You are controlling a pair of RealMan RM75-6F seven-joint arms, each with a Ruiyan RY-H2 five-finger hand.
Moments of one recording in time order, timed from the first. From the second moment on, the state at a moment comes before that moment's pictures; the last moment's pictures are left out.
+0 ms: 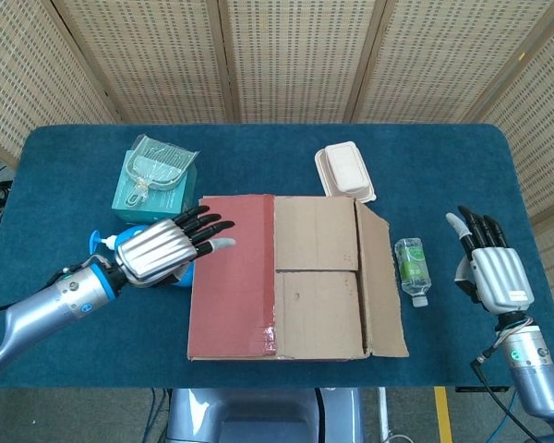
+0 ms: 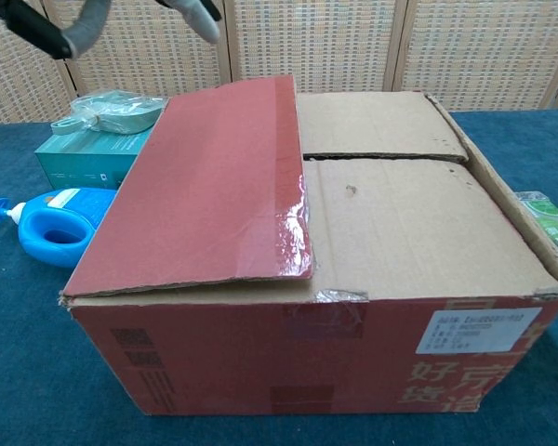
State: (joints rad) left arm -0.89 -0.79 -0.23 -1.90 1.69 0.66 -0.19; right arm 0.36 -1.02 0.13 -1.79 -1.30 1.31 -0.06
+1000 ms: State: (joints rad) left arm -1.27 -1.13 -0.25 -1.70 1.51 0.34 -0.21; right arm 0.33 -1.01 0.15 -1.76 -1.28 1.29 -0.01
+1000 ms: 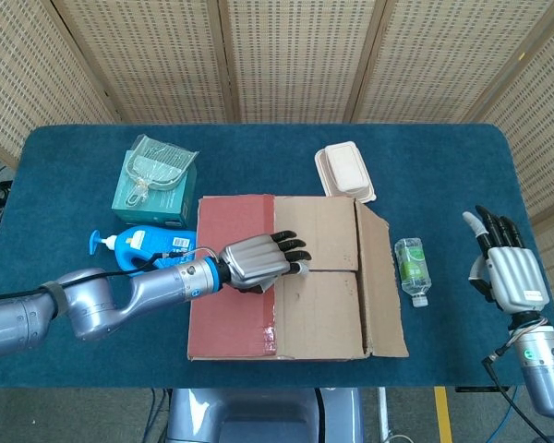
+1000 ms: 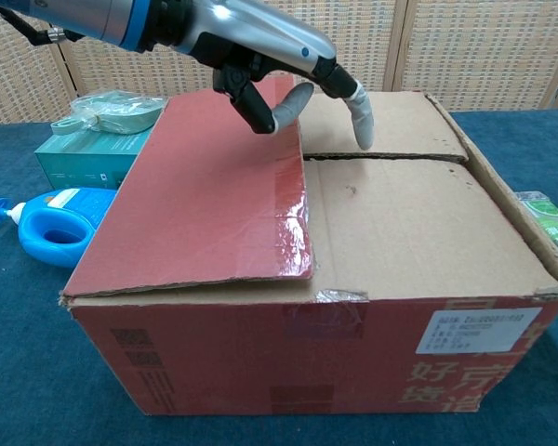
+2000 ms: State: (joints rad) left arm -1.23 -1.07 -0.19 -1.74 1.48 0.44 -0.20; right arm 0.33 -1.03 0.18 -1.73 -1.26 1.26 -0.01
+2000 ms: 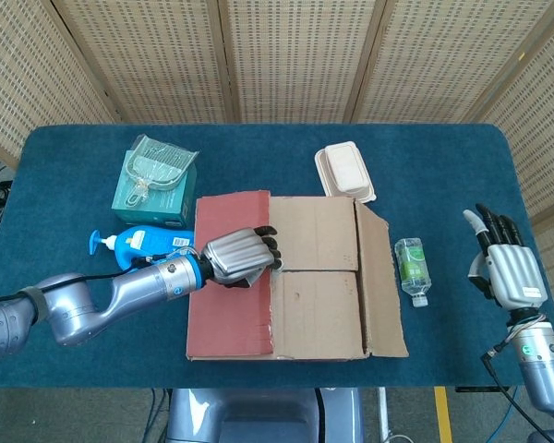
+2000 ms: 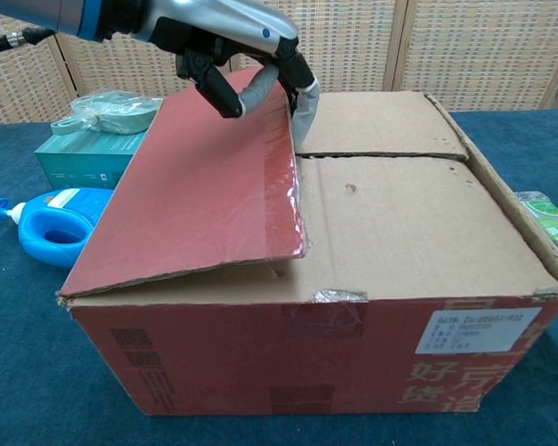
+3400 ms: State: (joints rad) left arm -0.94 -0.64 -0.12 -1.90 1.72 0.85 -0.36; right arm 0.33 -0.99 0.20 -1.75 -1.25 1.25 0.00
